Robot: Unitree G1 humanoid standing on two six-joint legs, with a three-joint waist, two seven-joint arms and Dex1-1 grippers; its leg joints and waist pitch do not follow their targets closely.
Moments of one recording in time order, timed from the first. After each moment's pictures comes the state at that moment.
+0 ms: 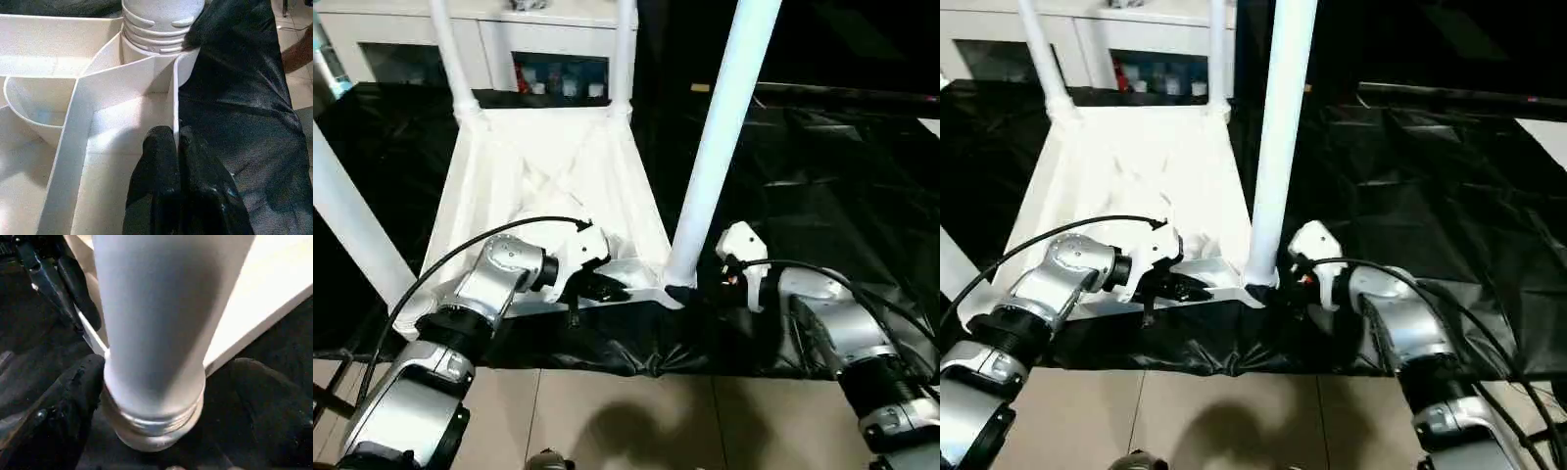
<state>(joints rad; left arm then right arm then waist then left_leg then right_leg) -0.69 0.34 -0.30 0.73 0.03 0.06 -1.24 -0.49 -0.38 0.21 0.53 0.14 0.09 0.94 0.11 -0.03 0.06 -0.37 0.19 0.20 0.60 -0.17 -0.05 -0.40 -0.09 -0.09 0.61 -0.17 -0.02</state>
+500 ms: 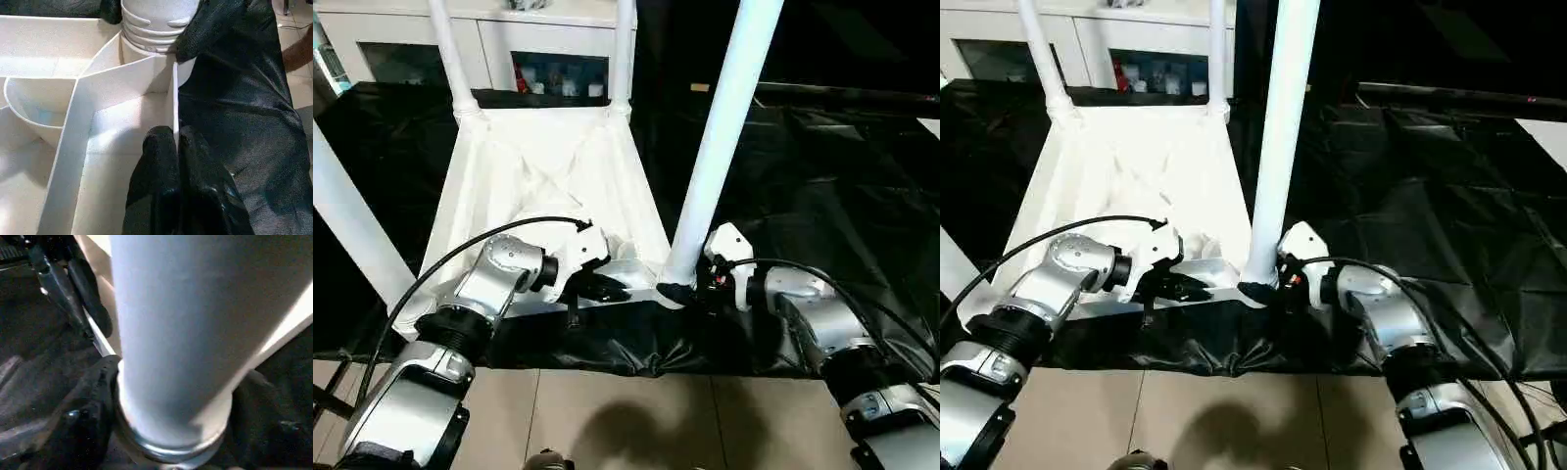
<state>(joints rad) -0.69 0.35 -0.30 0.72 0.03 0.06 -1.24 -0.54 -0.33 0.21 0.65 0.12 0.02 0.99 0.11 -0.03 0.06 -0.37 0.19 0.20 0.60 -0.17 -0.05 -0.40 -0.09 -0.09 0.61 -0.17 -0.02</state>
